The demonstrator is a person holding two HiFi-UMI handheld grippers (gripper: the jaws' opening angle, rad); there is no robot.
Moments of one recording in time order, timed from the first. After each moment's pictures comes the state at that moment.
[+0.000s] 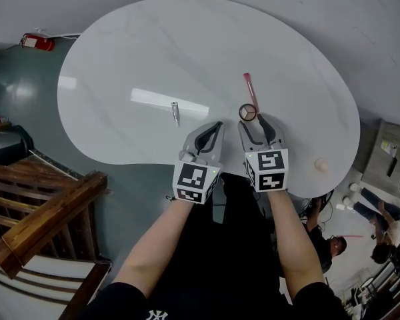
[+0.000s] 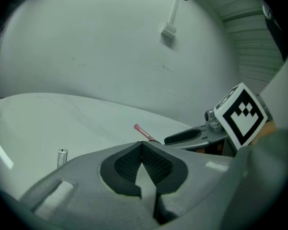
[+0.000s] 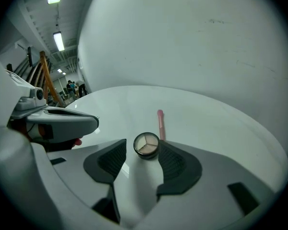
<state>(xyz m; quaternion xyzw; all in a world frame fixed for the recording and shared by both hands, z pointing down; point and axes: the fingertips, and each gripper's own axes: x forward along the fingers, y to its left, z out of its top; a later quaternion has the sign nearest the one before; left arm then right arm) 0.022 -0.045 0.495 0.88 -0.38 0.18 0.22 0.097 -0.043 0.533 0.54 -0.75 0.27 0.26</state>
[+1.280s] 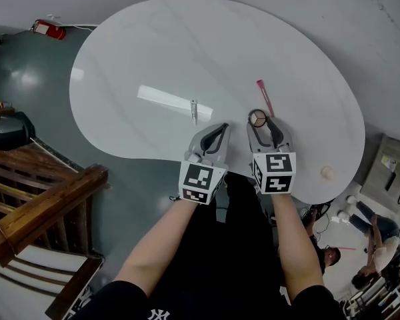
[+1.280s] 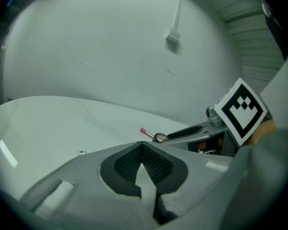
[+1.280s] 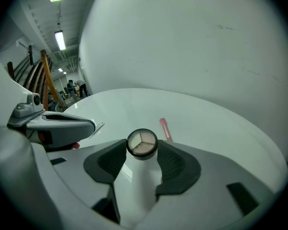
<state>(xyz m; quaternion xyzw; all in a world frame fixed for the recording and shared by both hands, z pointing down) -0.011 -0.048 0.487 0.87 -0.41 0.17 0.21 0.073 -0.053 0.518 0.54 -0.75 0.26 0.26</state>
